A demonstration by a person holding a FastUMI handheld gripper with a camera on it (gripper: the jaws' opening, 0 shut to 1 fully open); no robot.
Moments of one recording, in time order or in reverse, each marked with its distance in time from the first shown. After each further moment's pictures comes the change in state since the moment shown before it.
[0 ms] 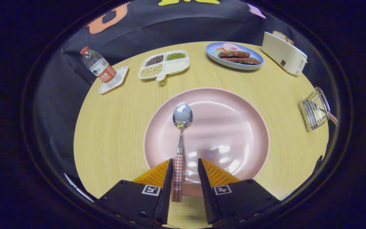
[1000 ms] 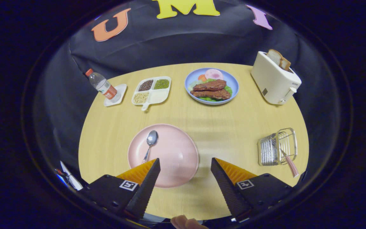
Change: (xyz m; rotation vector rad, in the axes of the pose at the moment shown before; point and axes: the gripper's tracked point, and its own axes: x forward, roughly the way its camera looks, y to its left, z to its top) arm -0.100 -0.087 0.067 -0.120 -0.055 0.028
